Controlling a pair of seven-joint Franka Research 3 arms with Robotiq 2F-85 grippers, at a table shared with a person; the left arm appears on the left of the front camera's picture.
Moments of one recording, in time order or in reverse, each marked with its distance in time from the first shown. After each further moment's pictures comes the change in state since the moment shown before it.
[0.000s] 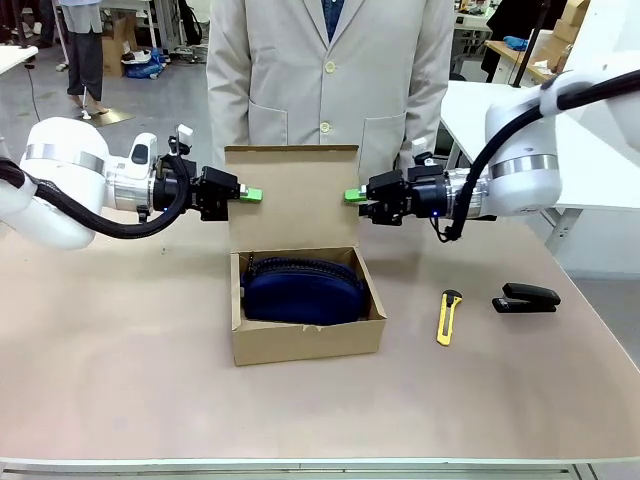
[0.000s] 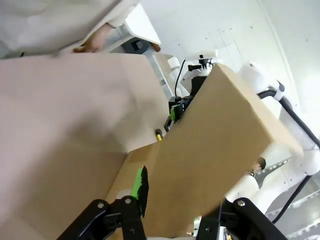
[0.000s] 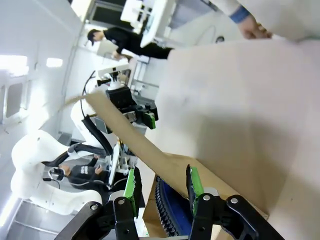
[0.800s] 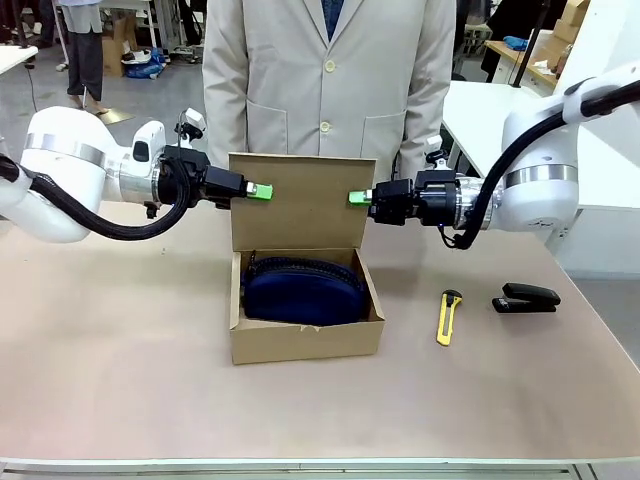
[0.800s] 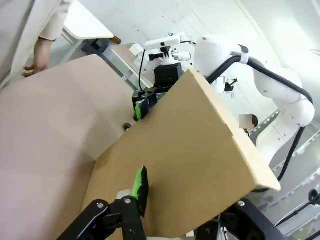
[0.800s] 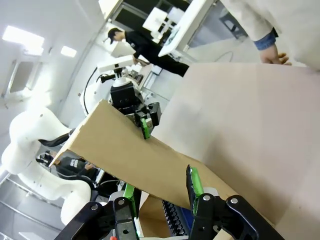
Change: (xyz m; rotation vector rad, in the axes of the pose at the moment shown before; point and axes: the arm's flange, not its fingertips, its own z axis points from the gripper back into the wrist) left arm -0.003 -0.031 -0.016 -0.163 0.091 -0.255; right arm -0.032 0.015 0.003 0.056 -0.057 0.192
